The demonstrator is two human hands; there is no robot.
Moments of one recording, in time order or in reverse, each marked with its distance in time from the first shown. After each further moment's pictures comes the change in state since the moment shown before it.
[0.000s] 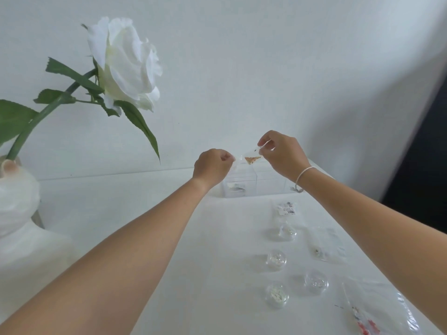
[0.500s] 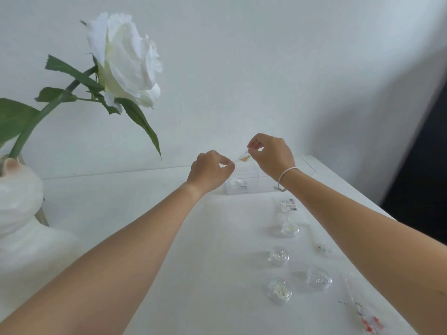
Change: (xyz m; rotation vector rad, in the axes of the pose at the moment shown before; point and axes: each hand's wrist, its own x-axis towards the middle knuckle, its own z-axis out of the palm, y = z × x) left_hand -0.019 -0.009 -0.007 0.074 -0.048 0.019; right_hand -0.001 -0.015 0.025 -0.029 0.023 0.046
